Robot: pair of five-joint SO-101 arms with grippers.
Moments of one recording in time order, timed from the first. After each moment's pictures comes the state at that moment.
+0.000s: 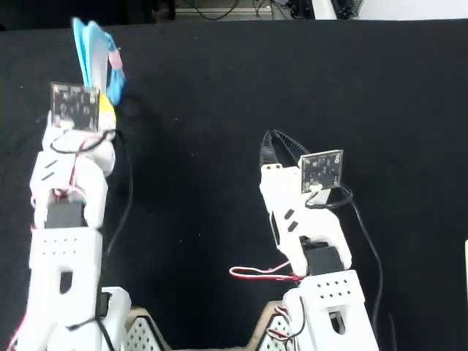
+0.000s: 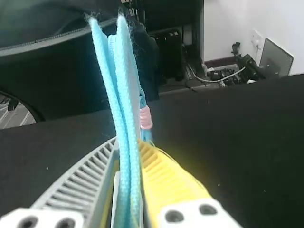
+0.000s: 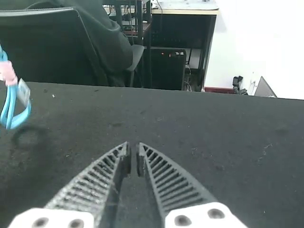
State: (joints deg) left arm -9.6 -51.2 53.1 13.7 -13.8; right arm -8.6 -71.1 86.6 5.1 0.3
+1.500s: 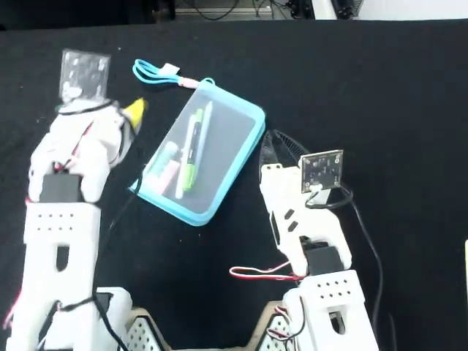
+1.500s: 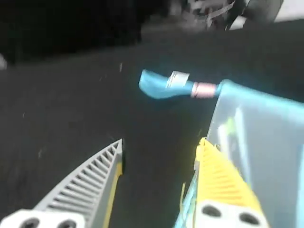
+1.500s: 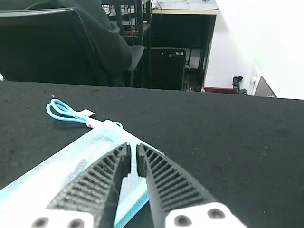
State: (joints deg) left arm -7.8 -43.6 39.8 38.8 -10.9; right arm -8.6 -71.1 86.6 5.1 0.3
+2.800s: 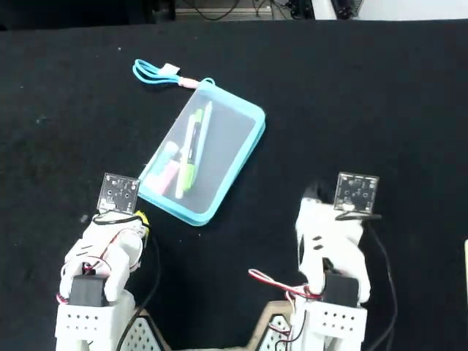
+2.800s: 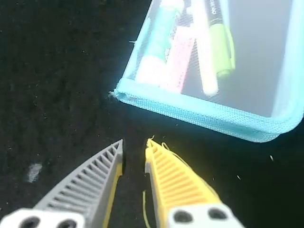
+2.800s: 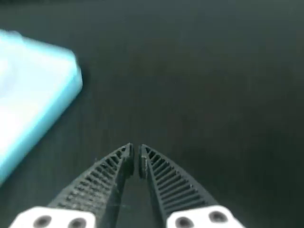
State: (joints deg) left arm -2.4 -104.3 93.9 61.5 -10.4; right arm 10.8 -102.8 97.0 51.9 0.4
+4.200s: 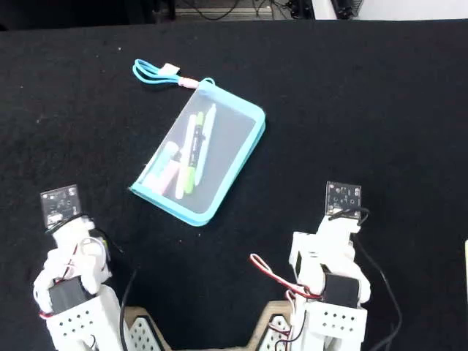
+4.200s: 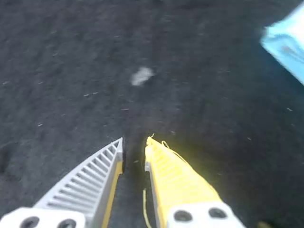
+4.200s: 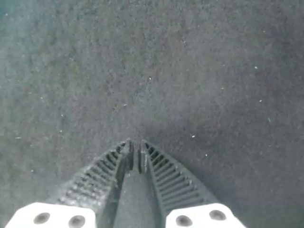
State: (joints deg) left arm -30.4 -104.2 96.0 72.7 -10.3; right arm 11.1 -103.0 97.0 74.5 0.3
